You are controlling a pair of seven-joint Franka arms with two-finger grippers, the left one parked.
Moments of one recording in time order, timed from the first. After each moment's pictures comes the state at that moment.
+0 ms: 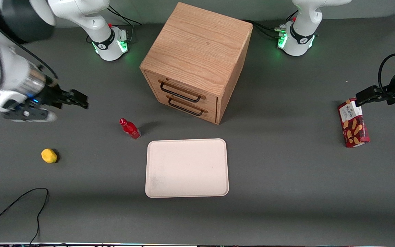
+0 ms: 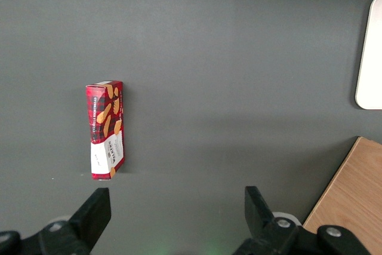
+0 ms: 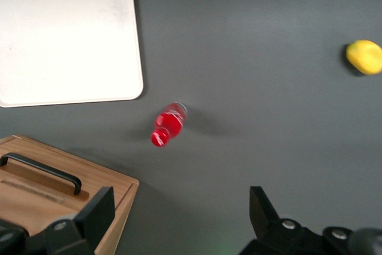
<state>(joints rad) 0.21 0.07 -0.01 -1.66 0.06 1.67 0.25</state>
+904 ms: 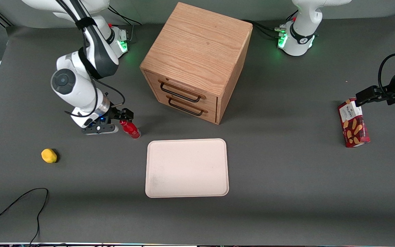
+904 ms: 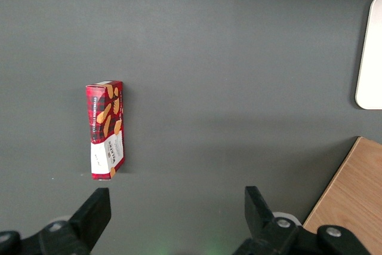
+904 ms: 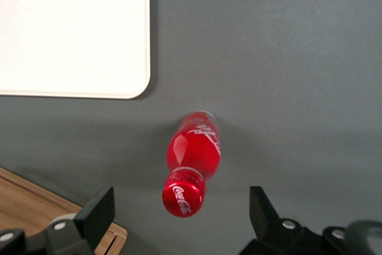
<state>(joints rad) 0.22 0.11 0.11 -2.17 0.06 2.26 0.25</state>
